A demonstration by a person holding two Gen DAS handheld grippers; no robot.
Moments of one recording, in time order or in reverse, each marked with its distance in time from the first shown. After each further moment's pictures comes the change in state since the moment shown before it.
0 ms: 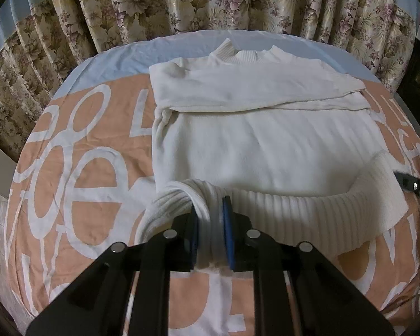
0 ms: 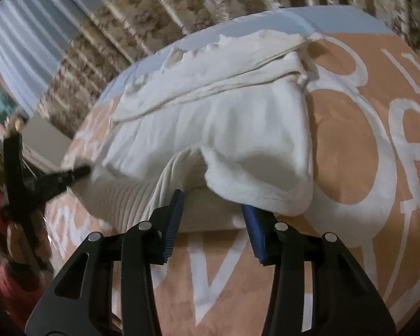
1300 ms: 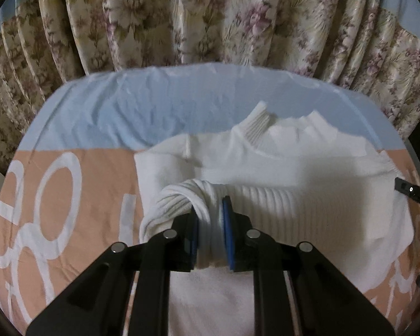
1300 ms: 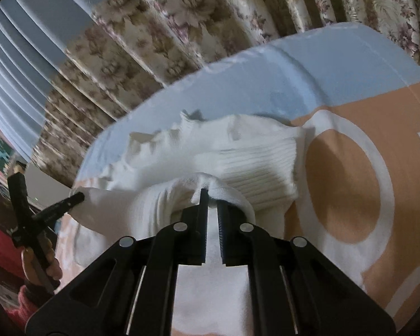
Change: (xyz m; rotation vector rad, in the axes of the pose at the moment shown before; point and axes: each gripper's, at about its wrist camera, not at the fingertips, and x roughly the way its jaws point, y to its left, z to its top) left arm 0.097 0.050 0.158 -0.077 -0.044 -0.055; right arm 0.068 -0.060 0.169 0.049 -0.074 -0.027
